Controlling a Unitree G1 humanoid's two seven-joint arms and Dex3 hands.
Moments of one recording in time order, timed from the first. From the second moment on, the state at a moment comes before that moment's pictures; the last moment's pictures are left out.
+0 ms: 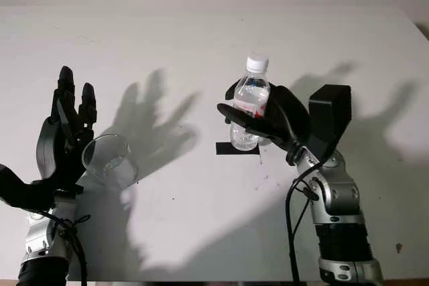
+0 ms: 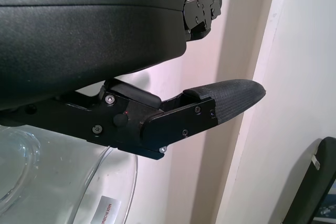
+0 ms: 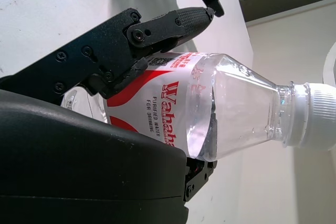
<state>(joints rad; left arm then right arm) -0.23 0.15 0.30 0.27 -0.40 -0.29 -0.36 -0.39 -0.27 -0.06 0.05 0.27 0.36 0.37</state>
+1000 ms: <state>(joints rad) -0.22 0.15 0.30 0.26 -0.40 -0.28 -0.35 -0.37 -0.25 -0.05 0.20 0.24 0.13 0.53</state>
